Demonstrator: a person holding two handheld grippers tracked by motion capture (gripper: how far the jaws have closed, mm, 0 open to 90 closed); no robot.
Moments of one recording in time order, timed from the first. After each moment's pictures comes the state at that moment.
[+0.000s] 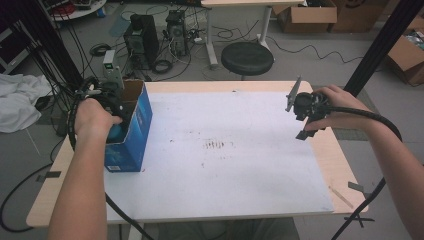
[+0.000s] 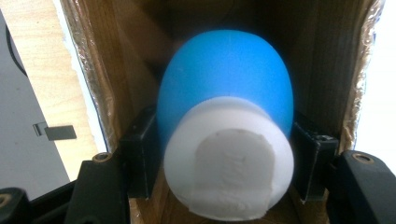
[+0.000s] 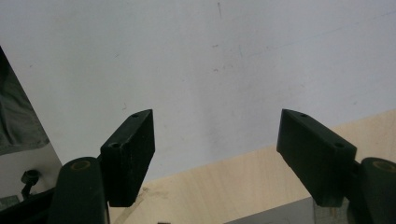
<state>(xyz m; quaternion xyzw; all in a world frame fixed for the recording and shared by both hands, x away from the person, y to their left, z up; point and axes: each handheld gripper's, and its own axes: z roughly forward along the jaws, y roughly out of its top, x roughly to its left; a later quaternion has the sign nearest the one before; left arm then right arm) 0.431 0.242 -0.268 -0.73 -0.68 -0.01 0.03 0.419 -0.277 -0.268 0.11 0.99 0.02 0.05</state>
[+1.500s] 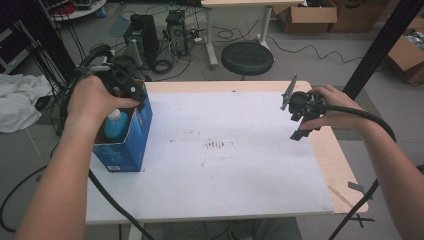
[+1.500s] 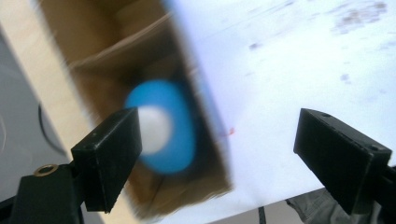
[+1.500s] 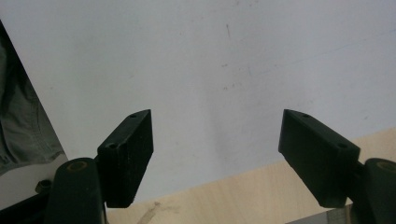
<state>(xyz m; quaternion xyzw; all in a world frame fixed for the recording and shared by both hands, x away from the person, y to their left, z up) 0.412 0.175 -0.187 -0.83 -0.55 -0.07 -0.05 0.420 -0.265 -0.266 0.12 0.99 0.05 0.04</state>
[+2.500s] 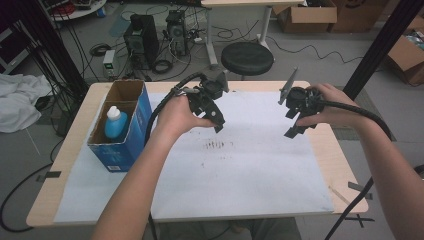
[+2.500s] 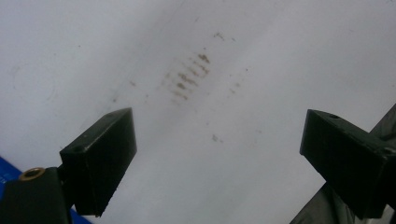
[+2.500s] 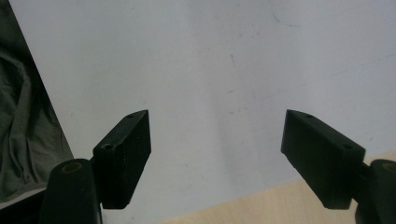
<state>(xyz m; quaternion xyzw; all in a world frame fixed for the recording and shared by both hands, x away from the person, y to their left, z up) 0.422 0.009 -0.254 -0.93 -0.35 -0.02 -0.11 0.420 -0.259 -0.257 0.13 0.99 0.09 0.03</state>
